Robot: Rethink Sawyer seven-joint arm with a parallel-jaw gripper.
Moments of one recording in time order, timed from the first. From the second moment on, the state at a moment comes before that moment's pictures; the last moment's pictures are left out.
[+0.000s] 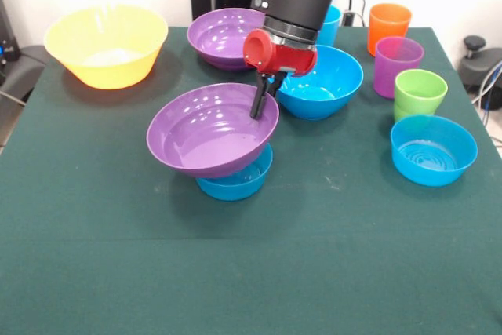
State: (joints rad) arm 0.09 -0.43 -0.29 1.57 -0.64 0.05 1.74
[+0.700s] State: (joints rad) arm 0.13 -0.42 -0.29 1.56 -0.62 0.05 1.74
